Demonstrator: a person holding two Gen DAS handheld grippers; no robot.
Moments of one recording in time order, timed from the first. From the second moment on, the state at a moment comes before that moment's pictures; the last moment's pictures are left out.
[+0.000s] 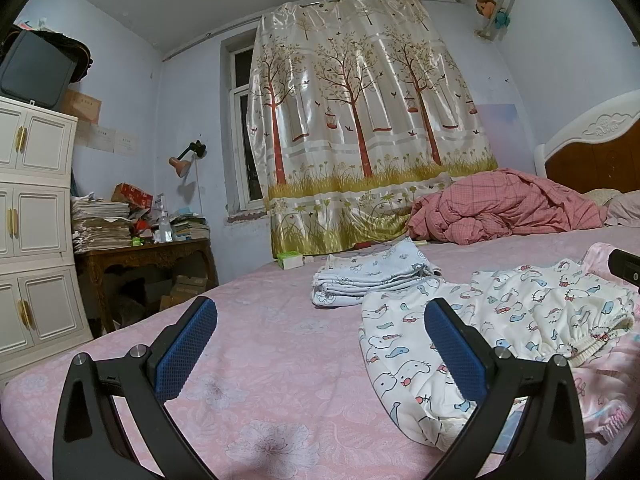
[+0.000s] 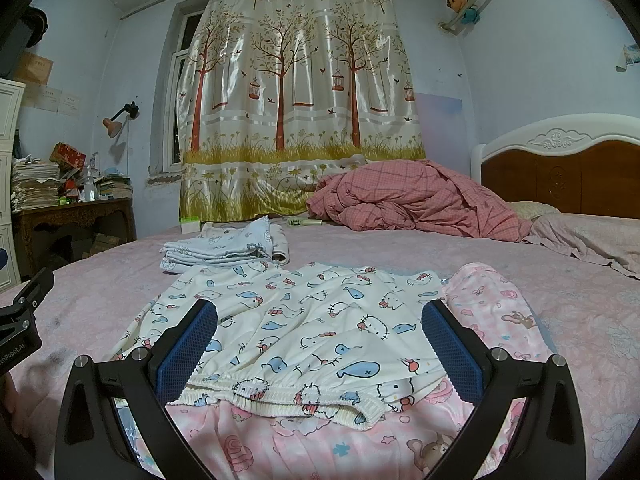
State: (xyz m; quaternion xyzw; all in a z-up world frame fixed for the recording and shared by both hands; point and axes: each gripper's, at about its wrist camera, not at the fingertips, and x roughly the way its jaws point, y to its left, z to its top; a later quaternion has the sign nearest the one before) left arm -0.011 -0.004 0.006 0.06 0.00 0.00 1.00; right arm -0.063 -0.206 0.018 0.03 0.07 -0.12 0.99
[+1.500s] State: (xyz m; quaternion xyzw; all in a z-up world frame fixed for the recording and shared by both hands) left arm -0.043 0.014 0.028 0.07 -0.03 -0.01 1.00; right arm -0.090 -0.210 0.023 0.04 0.04 -0.13 0.99
